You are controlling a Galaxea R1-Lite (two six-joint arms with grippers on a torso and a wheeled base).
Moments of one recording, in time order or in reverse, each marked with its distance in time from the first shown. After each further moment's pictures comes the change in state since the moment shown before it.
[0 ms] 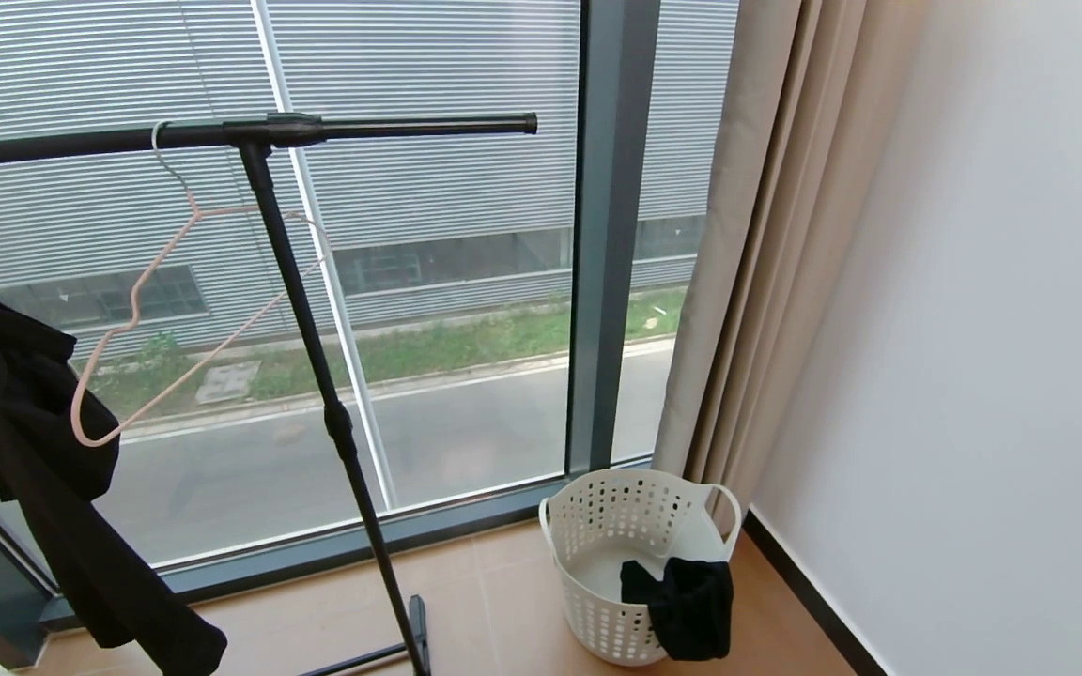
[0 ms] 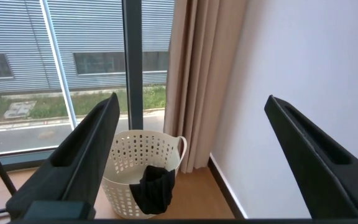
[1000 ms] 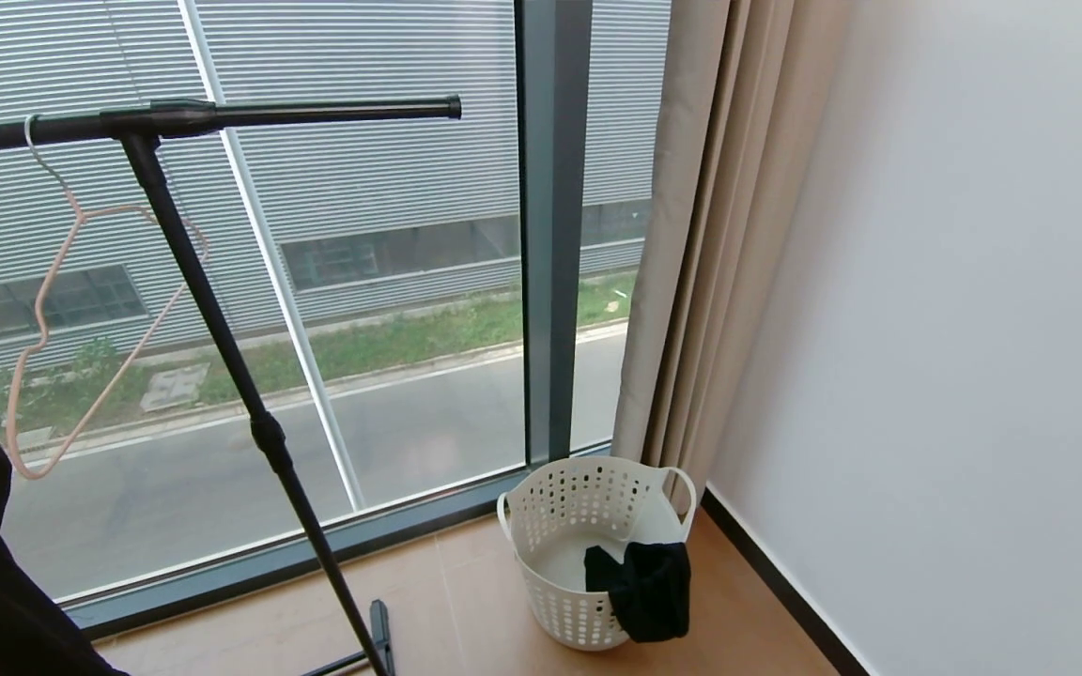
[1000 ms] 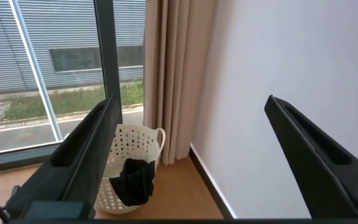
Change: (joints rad) left arm -0.001 0.000 0.000 0.000 0.000 0.000; right arm -0.001 0.000 0.000 0.000 0.000 0.000
